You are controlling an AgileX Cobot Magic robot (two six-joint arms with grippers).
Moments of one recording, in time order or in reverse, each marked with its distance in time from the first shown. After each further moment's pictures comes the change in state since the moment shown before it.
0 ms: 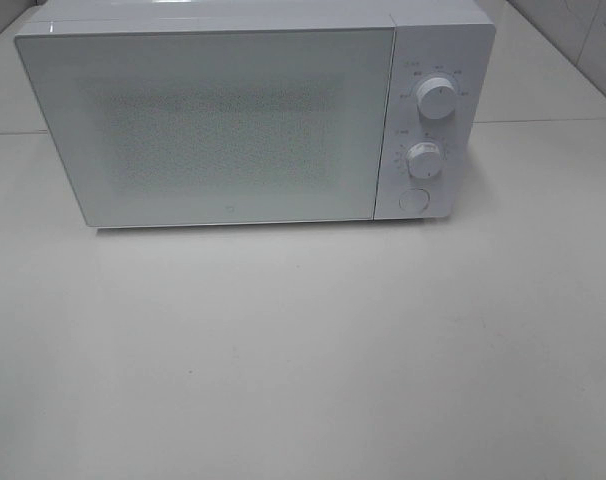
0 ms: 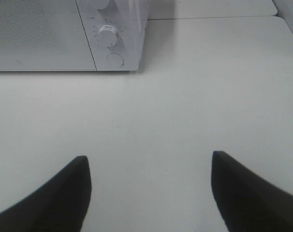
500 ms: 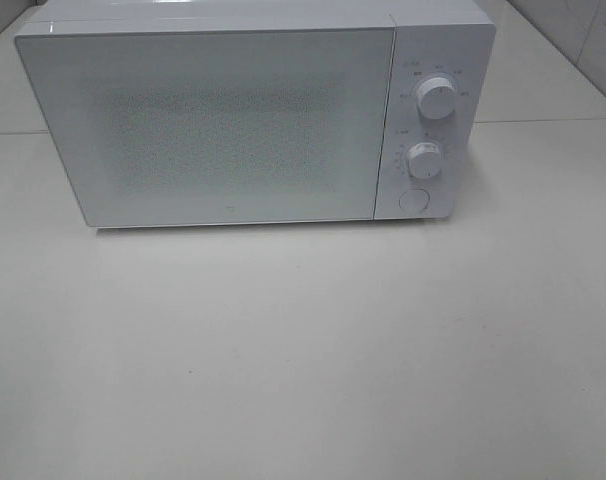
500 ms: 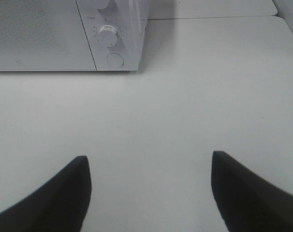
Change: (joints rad) left arm 0.000 0.000 0.000 0.000 0.000 0.000; right arm 0.000 0.000 0.000 0.001 -0.001 0.000
